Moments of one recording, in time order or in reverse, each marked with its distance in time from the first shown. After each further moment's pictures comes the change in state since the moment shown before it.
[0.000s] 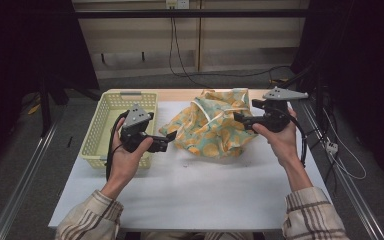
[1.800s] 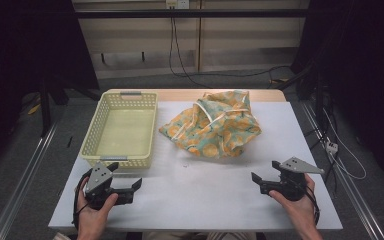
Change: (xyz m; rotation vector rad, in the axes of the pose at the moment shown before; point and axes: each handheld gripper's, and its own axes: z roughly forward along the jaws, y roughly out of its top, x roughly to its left) left arm -0.008 -0.133 -0.079 0.060 0.128 -0.082; right arm 0.038 -0.153 -0.065 0.110 -0.125 0.120
